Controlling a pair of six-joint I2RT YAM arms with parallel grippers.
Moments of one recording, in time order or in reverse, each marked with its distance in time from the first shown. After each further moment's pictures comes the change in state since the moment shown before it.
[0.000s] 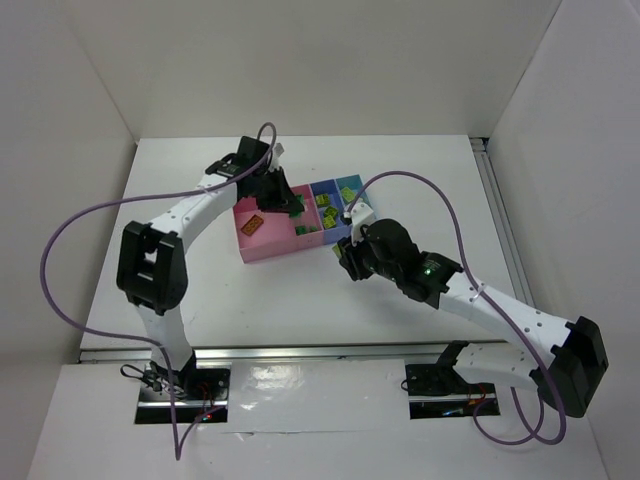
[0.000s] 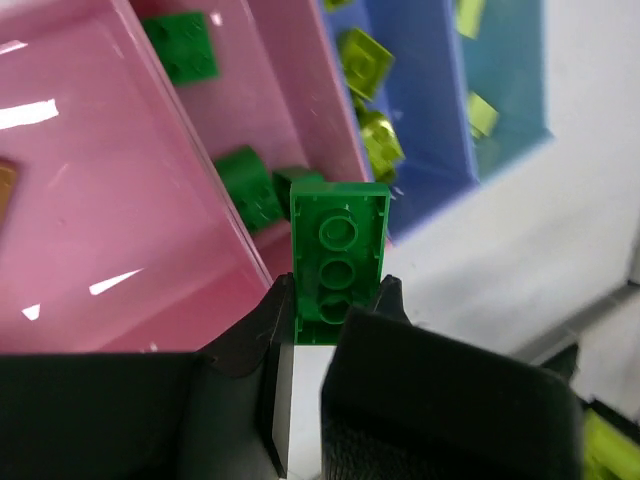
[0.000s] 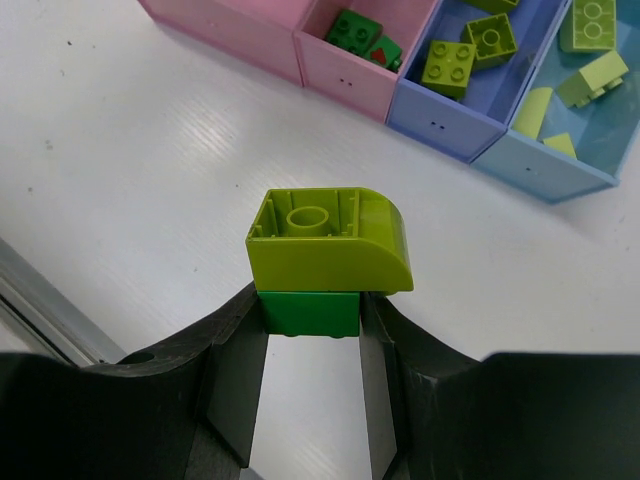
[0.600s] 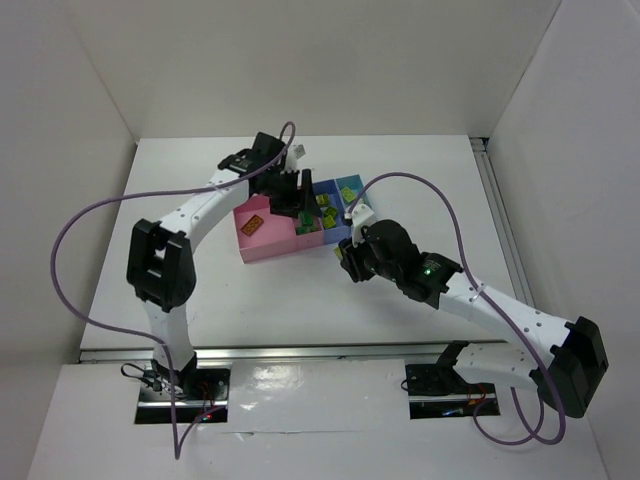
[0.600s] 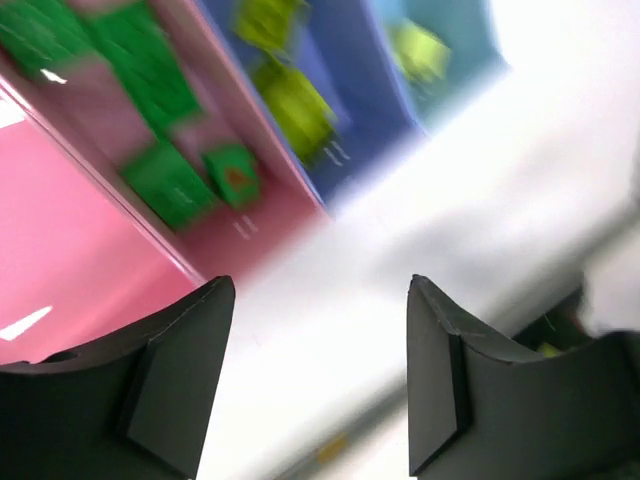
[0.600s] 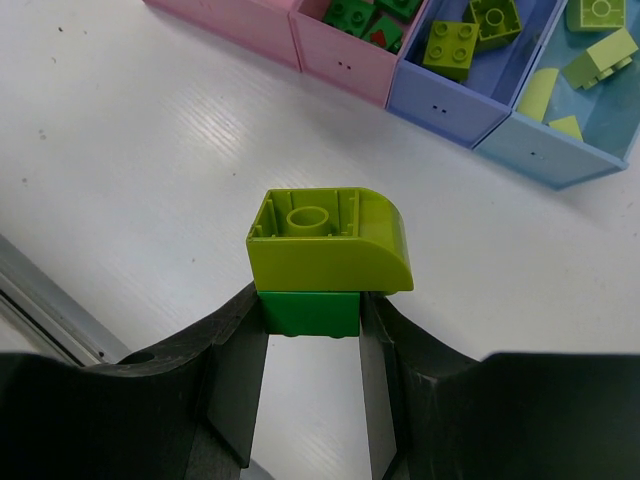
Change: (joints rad) left arm -0.072 0.114 0.182 -0.128 0.014 0.084; right arm -0.006 -0.001 -0.007 -0.021 0.001 0.014
